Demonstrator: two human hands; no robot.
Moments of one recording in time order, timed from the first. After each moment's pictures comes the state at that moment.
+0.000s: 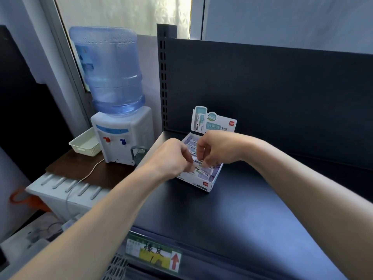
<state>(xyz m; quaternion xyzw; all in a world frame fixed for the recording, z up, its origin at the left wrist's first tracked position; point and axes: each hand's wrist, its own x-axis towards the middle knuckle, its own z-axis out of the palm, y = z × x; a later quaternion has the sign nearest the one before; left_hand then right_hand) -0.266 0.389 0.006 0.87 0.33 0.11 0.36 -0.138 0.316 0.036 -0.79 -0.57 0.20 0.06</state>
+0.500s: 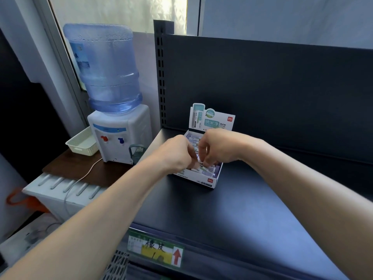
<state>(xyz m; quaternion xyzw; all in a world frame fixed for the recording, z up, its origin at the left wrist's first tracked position) -0.258 0.387 0.010 0.89 0.30 0.05 0.33 -0.143 0.313 0.032 -0.81 -0.57 0.16 0.03</state>
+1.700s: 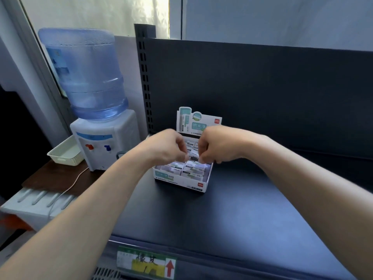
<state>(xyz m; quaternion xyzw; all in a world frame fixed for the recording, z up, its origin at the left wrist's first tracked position) -0.243 0.401 0.027 0.91 0.26 0.03 0.31 -0.145 0.292 0.056 -0.84 -0.53 0.14 0.01</state>
